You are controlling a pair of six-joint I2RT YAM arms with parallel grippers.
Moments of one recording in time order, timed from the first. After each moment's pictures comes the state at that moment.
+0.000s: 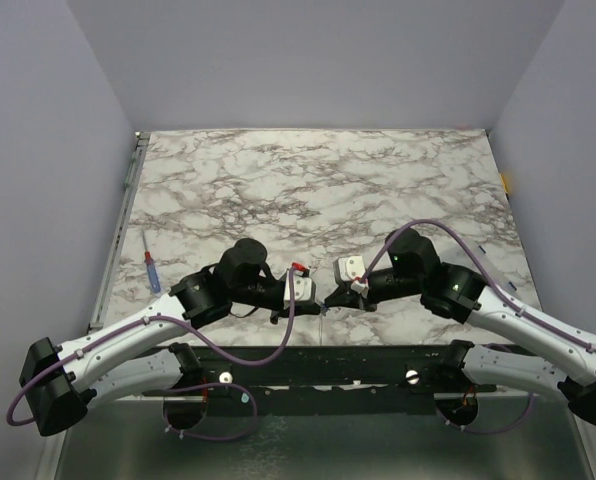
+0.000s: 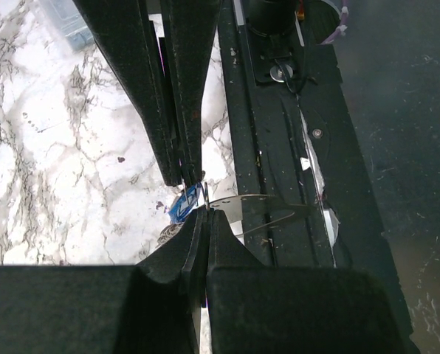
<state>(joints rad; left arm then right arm) -0.93 0.93 0.70 -0.21 0.69 0.36 0.92 0.95 0.82 -0.35 -0.63 -0.49</state>
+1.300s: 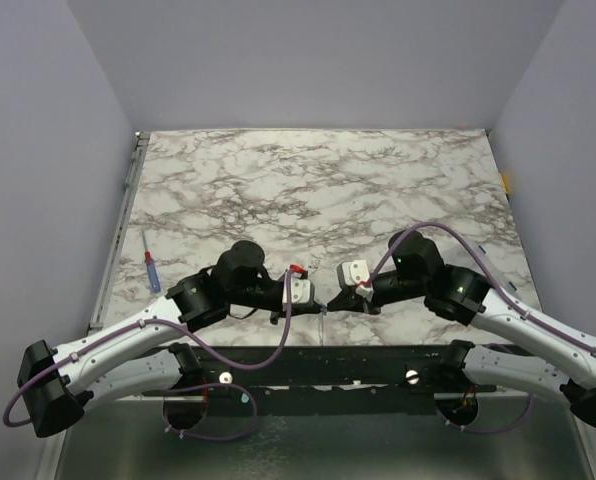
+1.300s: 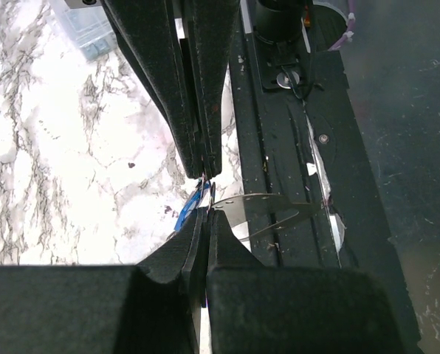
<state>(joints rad) -0.94 0.91 0.70 -0.20 0.66 0.36 0.92 0.93 0.82 -0.38 -0.67 -0.50</state>
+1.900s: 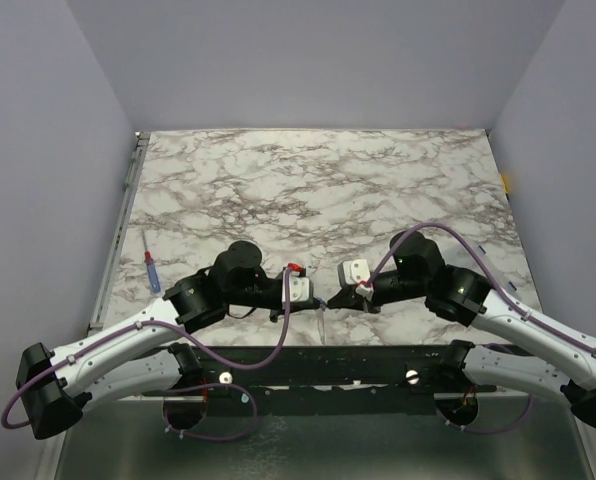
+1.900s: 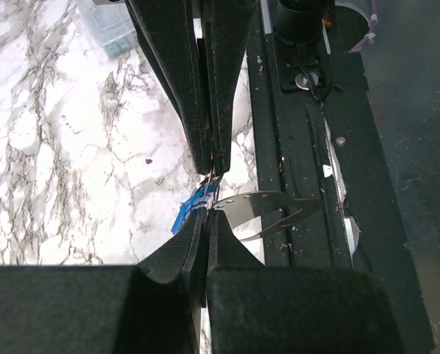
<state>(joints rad) -0.94 0.89 0.70 -0.20 0.59 0.36 0.92 0.91 0.81 -0.37 -0.65 -0.50</state>
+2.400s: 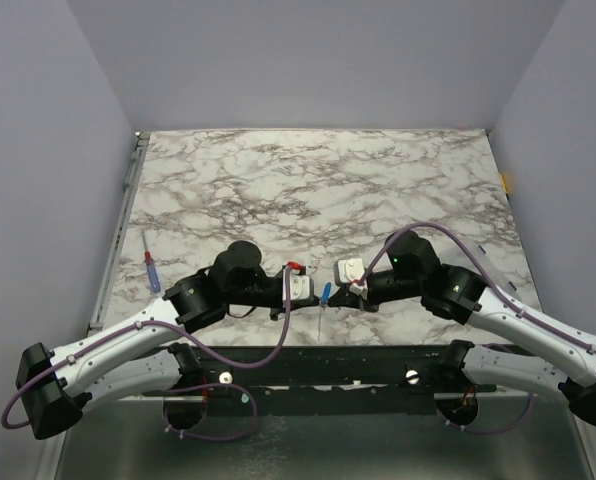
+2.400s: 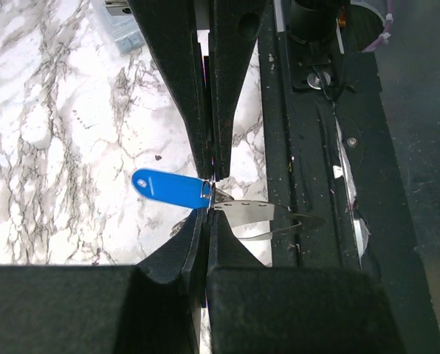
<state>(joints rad) -0.94 0.89 0.70 -0.20 0.57 0.36 0.92 0.94 0.81 -0.38 -0.60 -0.51</state>
